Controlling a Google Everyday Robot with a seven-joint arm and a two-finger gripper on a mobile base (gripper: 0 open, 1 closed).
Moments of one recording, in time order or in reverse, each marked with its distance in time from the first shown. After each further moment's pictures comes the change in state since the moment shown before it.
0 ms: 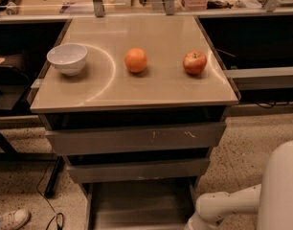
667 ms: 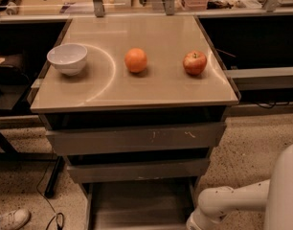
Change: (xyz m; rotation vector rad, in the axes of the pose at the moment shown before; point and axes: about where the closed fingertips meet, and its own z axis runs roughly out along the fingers) arm -0.006 -0.005 -0.029 0.043 -0.014 -0.009
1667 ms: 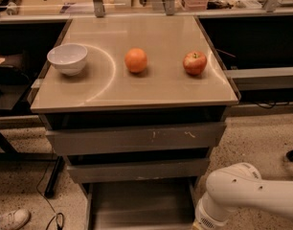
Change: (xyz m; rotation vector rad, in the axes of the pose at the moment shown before) arm 0.001 0.063 -0.170 0.168 0.033 -0.210
